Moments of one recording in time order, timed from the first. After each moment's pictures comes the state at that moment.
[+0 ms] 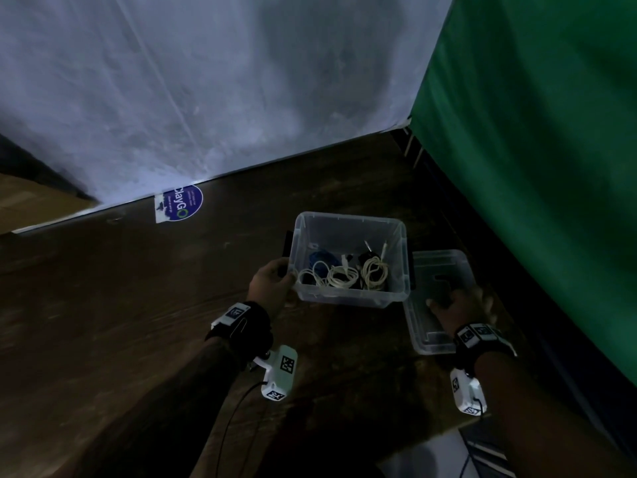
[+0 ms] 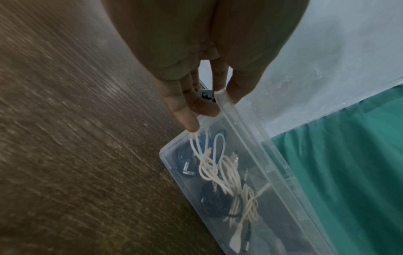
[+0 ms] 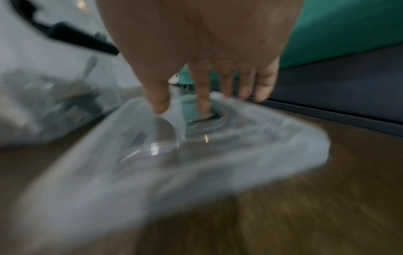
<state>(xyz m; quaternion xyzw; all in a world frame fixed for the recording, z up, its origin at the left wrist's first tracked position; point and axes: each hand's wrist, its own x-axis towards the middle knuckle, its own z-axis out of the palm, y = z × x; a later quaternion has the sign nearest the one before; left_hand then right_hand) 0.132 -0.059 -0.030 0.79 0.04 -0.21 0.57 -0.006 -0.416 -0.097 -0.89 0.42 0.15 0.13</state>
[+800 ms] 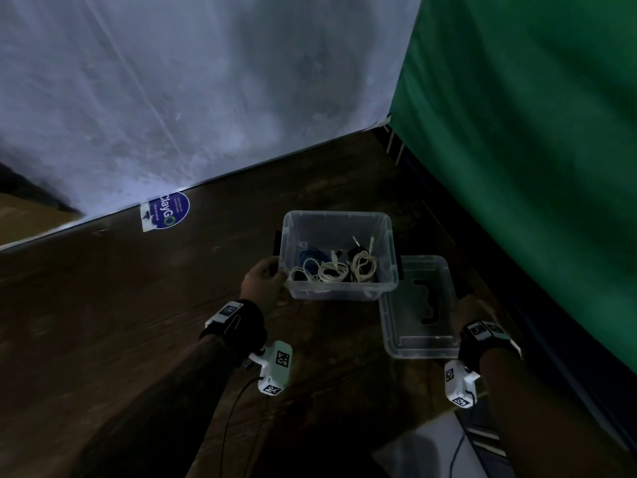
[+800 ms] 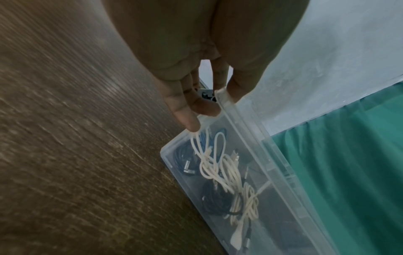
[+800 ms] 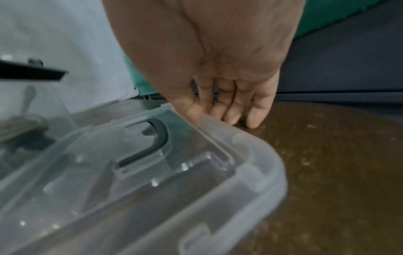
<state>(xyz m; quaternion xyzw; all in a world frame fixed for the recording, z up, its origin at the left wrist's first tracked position) 0.130 -0.062 -0.024 0.80 0.04 -0.21 0.56 -0.047 -0.424 -0.089 -0.83 0.50 0.15 0.19</state>
